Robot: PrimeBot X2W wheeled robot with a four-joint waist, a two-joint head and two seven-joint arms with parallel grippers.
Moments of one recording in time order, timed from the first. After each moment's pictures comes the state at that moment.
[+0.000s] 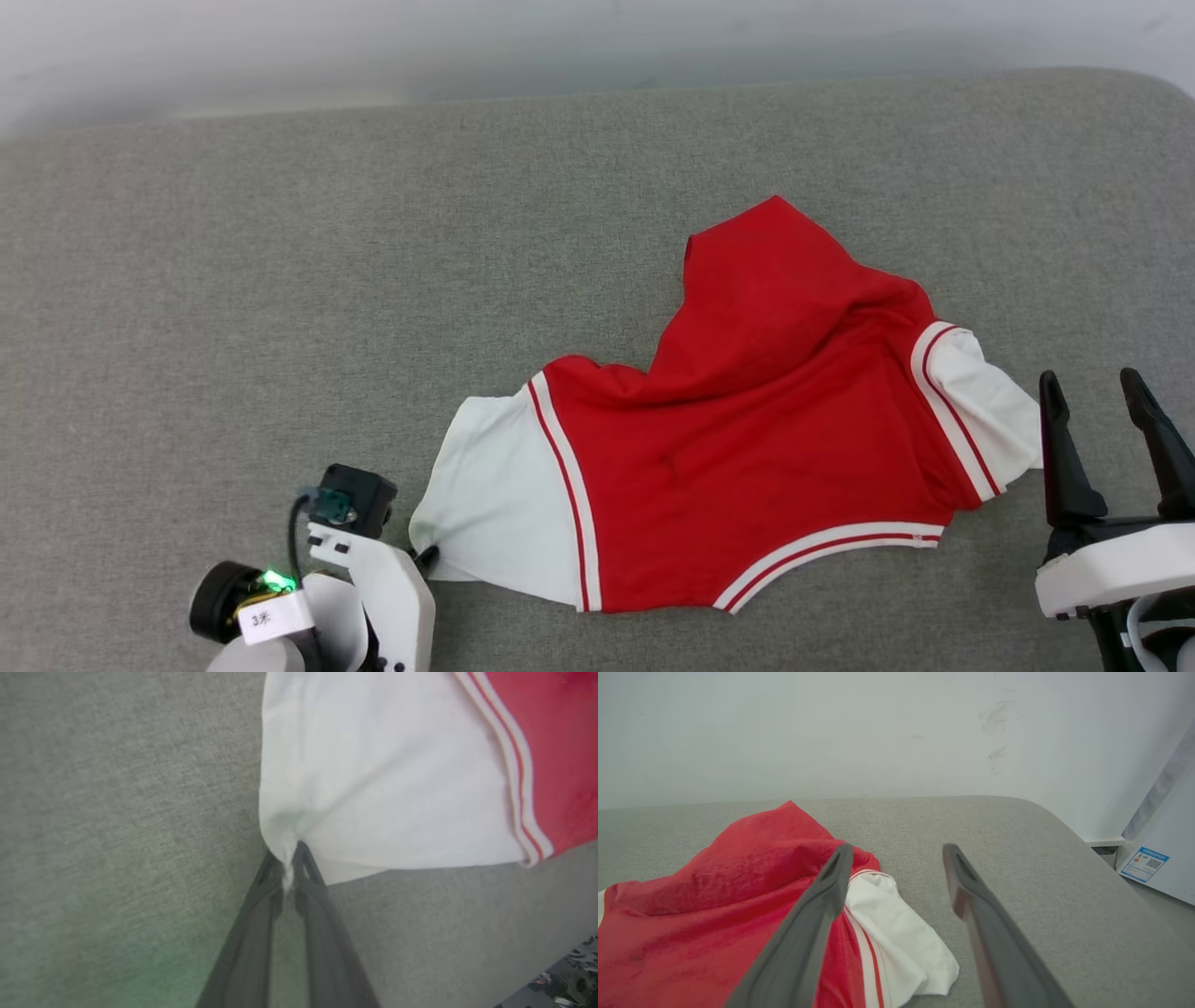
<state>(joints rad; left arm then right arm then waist) -0.12 0.37 -0.35 0.08 -0.40 -0.06 0.64 -0.04 -0.13 -0.15 -0.05 0.17 0.13 -0.09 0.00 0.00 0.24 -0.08</state>
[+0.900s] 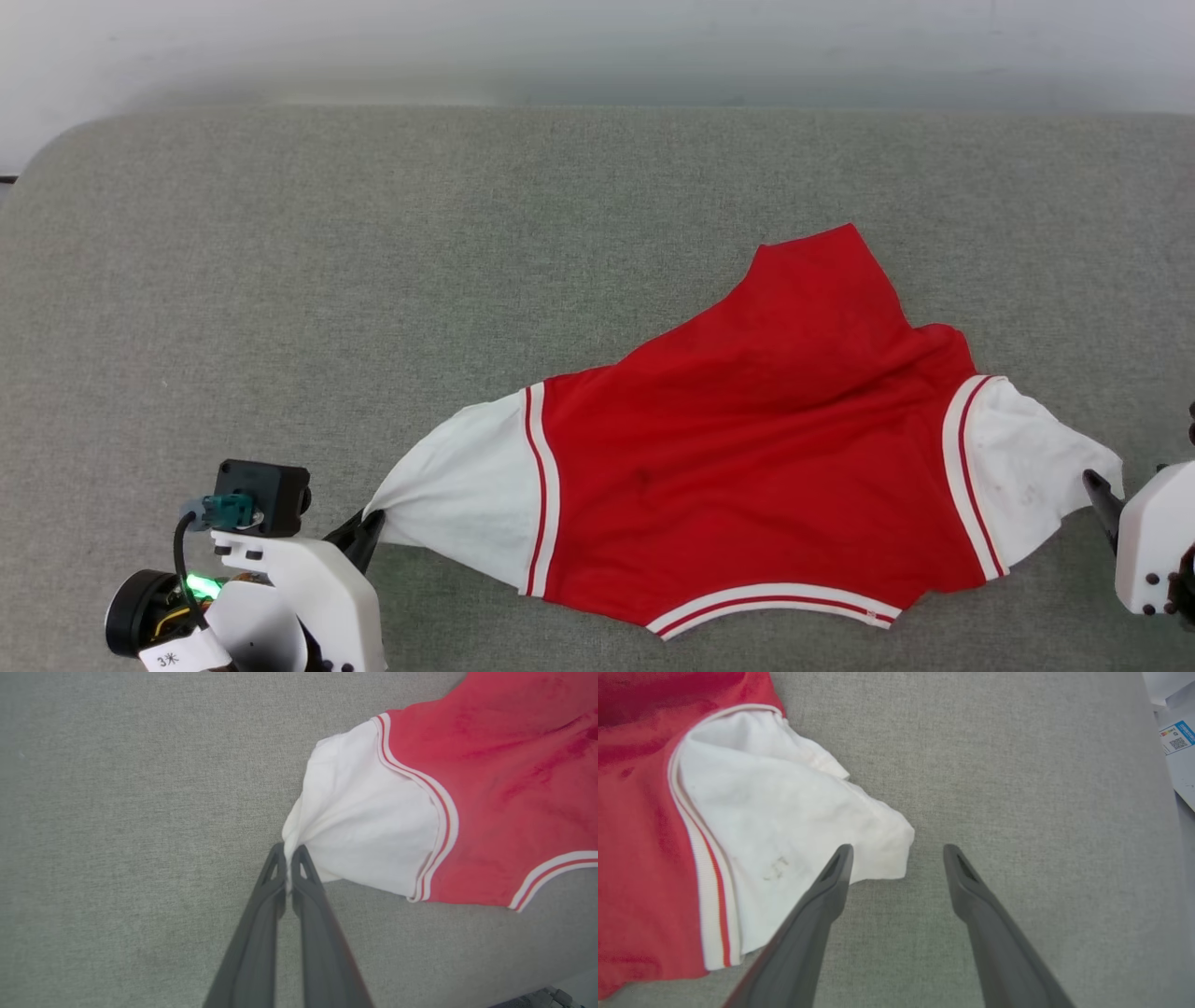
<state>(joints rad) 0.02 0.40 -0.19 -0.25 -0.47 0.07 0.58 -0.12 -0.32 -0.17 0.11 0.20 0.13 0.59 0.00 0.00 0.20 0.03</state>
